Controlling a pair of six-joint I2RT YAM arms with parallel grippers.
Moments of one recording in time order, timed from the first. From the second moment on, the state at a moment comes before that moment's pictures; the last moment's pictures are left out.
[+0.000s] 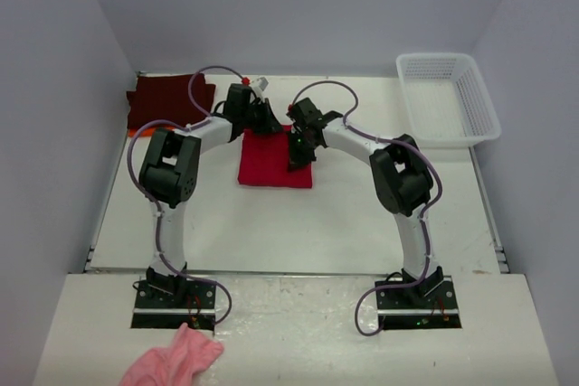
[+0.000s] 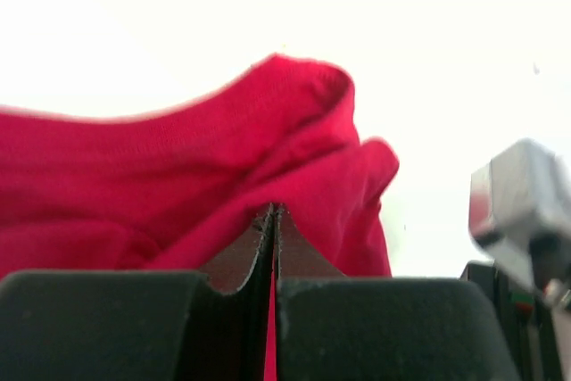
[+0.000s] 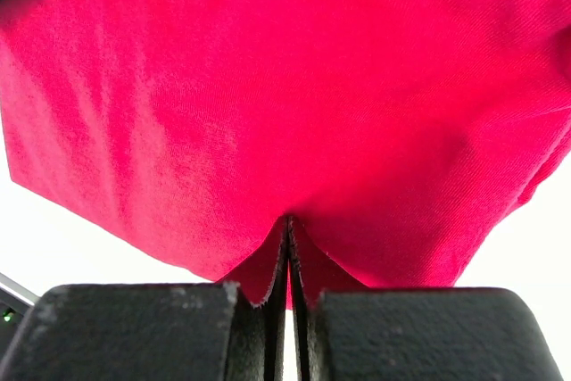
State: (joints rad) left arm -0.33 2.12 1.42 0.03 0.43 -0.49; right arm 0.60 2.17 1.67 -0.62 -0.23 0.49
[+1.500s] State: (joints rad) left arm -0.25 2.10 1.39 -0.13 0.32 -0.43; right arm 0.41 2.44 2.19 -0.84 -0.25 0.44
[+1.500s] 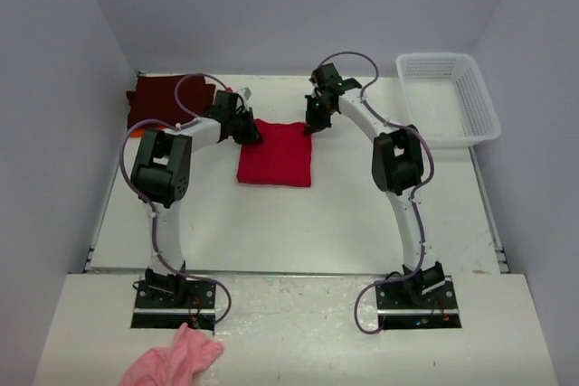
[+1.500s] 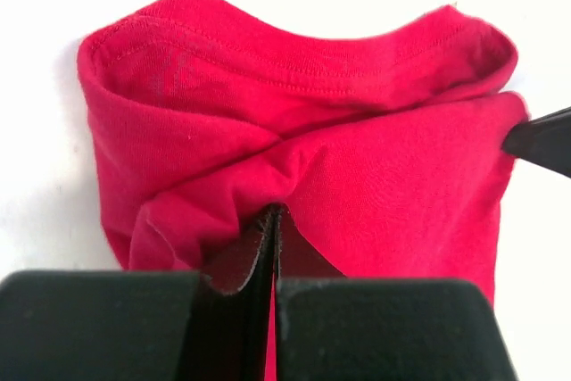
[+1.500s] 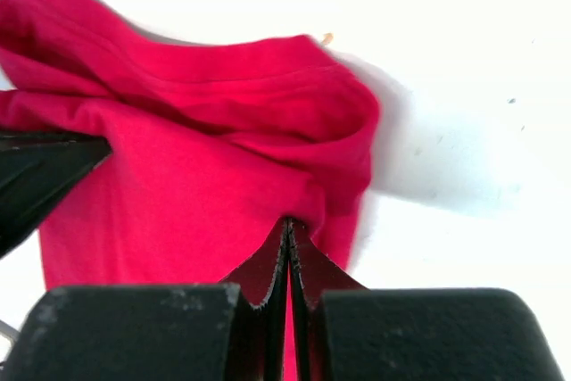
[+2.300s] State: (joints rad) left arm -0.17 2.25 1.60 -0.13 0.45 -0.43; right arm 0.31 2.59 2.33 -0.87 -0.44 0.58
